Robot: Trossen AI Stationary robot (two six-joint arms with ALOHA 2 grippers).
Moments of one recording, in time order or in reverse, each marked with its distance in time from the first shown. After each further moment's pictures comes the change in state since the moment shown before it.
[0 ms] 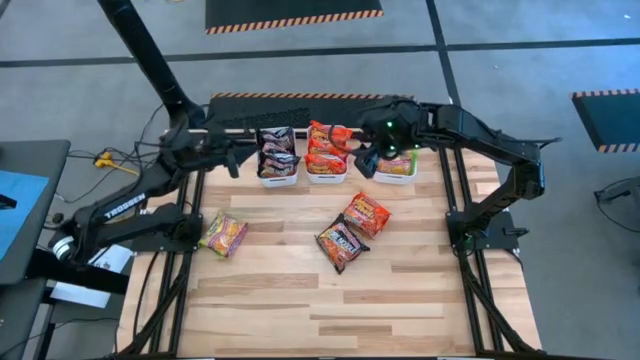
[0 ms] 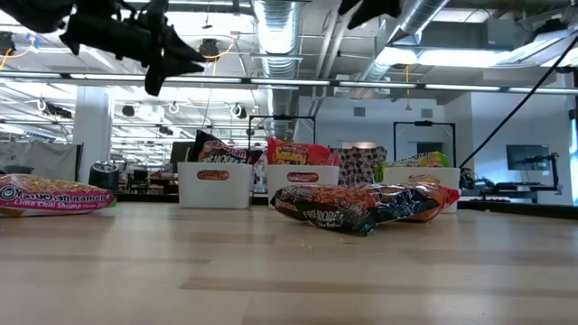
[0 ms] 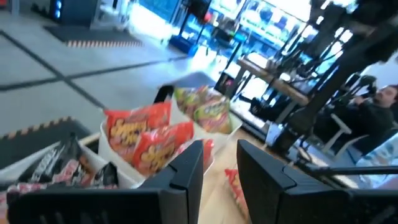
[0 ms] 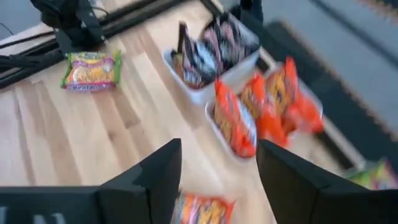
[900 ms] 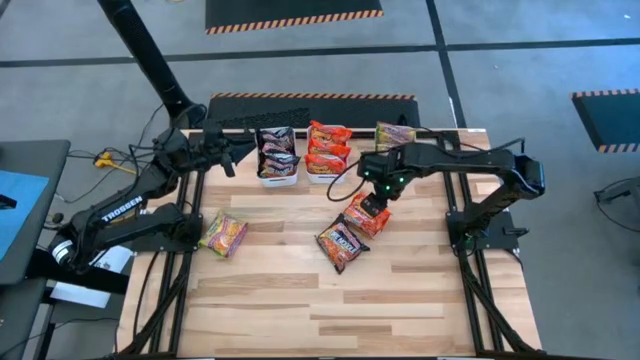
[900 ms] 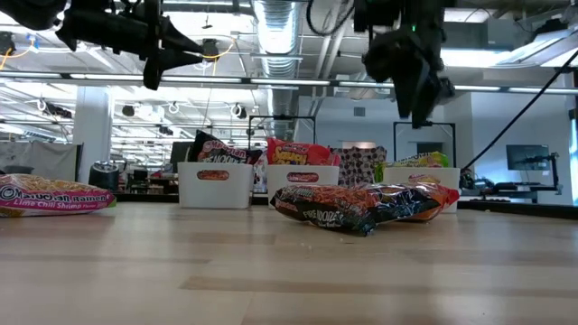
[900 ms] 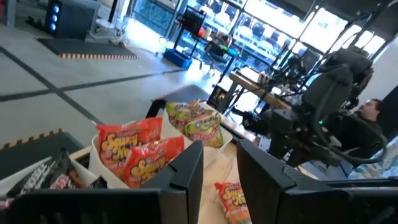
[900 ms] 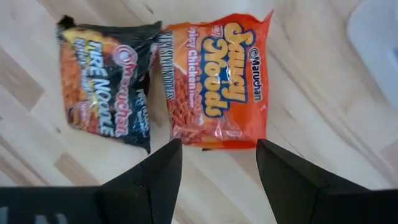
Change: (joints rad) left arm 0.000 -0.046 0.000 0.026 0.001 -0.045; right arm 0.017 0.000 -0.549 -0.045 -0.247 0.325
